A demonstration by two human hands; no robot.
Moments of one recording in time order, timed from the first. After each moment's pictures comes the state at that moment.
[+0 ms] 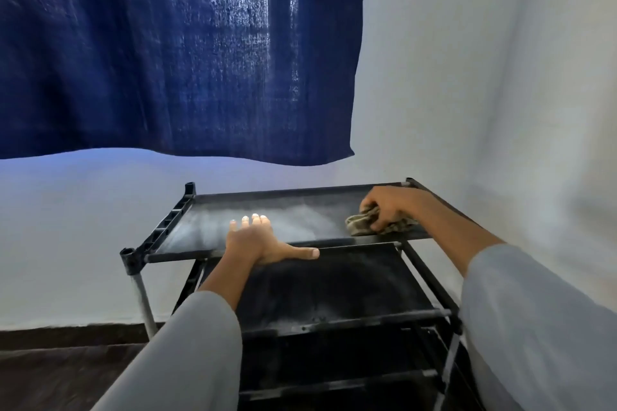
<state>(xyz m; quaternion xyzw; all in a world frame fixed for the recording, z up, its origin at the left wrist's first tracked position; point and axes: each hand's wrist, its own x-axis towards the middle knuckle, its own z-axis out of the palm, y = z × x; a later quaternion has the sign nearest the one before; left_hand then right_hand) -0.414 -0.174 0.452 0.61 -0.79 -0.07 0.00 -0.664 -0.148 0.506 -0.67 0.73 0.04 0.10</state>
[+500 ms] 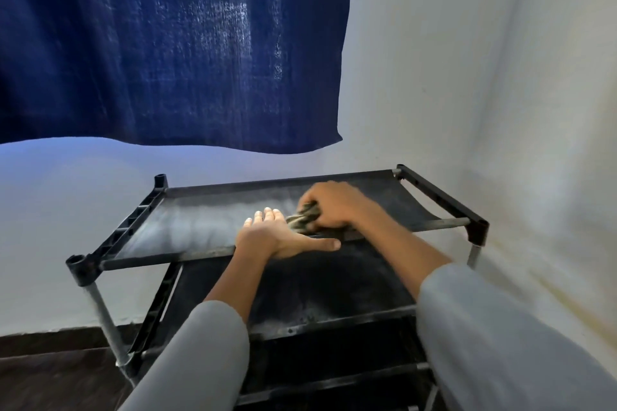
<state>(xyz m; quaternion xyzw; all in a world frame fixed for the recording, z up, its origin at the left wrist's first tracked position) -0.461 -0.192 0.440 0.57 -0.81 -0.12 -0.01 -0.608 -0.177 0.473 -0.74 0.67 -0.05 -0.01</state>
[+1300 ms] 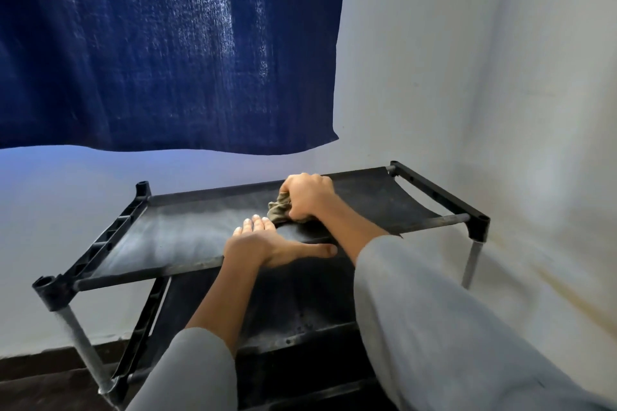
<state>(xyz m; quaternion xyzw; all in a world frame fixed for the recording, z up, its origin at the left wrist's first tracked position) -0.465 -0.190 0.444 0.57 -0.80 -0.15 -0.05 -0.589 -0.238 0.456 -0.68 0.72 -0.09 -0.07</state>
